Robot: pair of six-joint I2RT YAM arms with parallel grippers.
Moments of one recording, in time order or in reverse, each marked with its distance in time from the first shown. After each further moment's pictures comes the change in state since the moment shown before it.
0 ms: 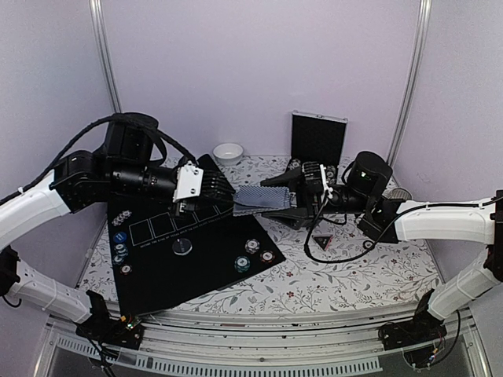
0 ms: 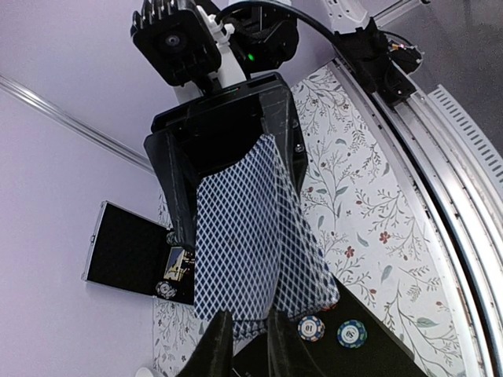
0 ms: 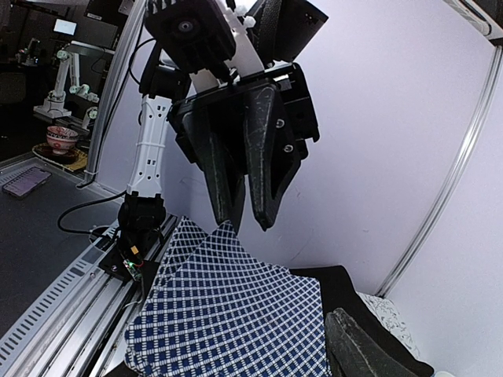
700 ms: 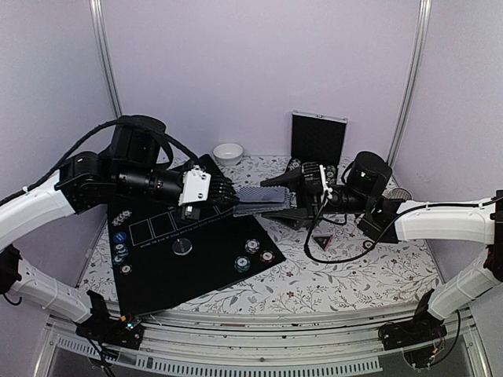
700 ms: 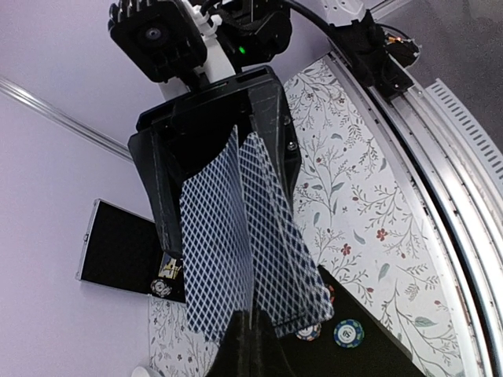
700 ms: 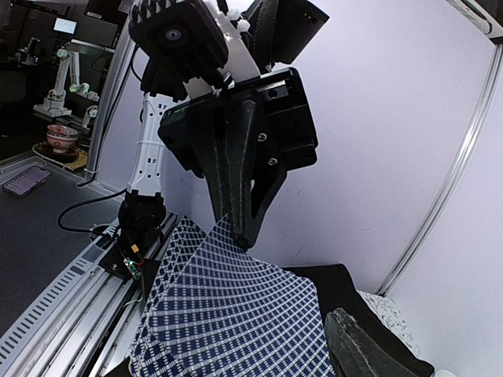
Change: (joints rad) left arm -0.022 0.024 0.000 -0.001 -0.025 0.002; right arm 0.000 0.000 0.000 -0.007 0.000 -0.004
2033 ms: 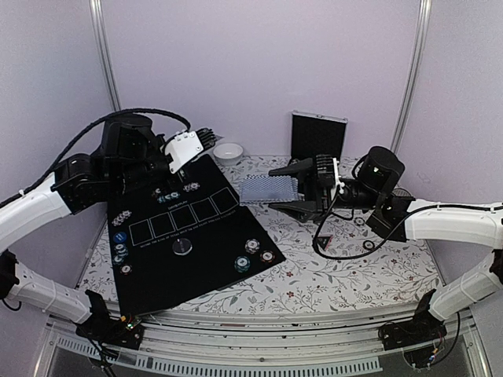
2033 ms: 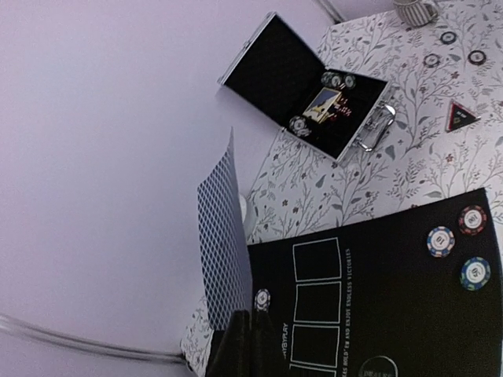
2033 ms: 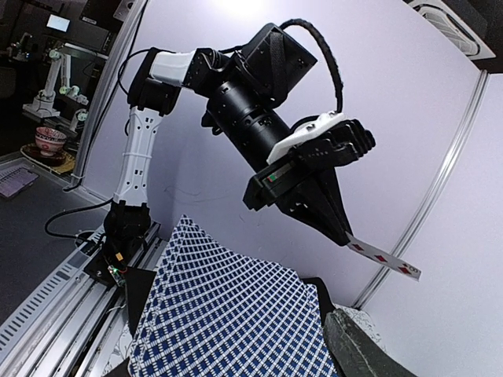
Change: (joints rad) left arm 0.054 -0.039 -0.047 0.089 -0.701 -0.207; right arm -0.014 -0.068 0.000 -0.008 0.018 -0.023
